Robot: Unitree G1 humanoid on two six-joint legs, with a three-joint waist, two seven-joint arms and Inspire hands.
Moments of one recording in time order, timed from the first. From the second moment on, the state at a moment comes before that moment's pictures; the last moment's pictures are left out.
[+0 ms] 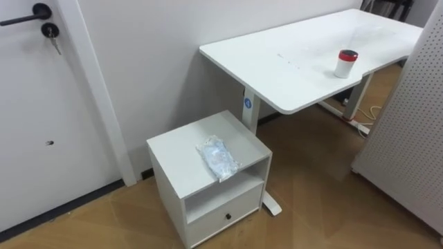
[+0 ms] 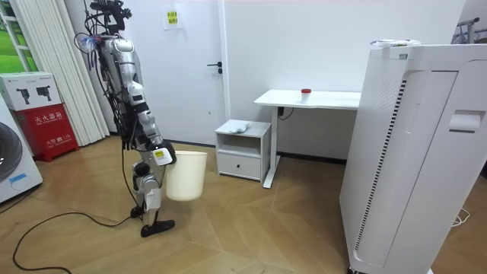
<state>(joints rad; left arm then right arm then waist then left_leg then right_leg) 0.21 0.16 0.23 1.25 0.14 0.16 0.01 0.09 -0.20 -0.15 1.35 0.50 0.02 0.08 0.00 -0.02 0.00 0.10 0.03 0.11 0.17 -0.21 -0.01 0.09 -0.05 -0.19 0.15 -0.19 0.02</state>
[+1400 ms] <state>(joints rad) 0.24 0.18 0.25 1.20 0.09 0.08 0.03 0.14 -0.24 -0.14 1.31 0.54 0.09 0.04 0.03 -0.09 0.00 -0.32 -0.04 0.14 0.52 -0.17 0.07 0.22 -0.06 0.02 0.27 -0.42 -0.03</state>
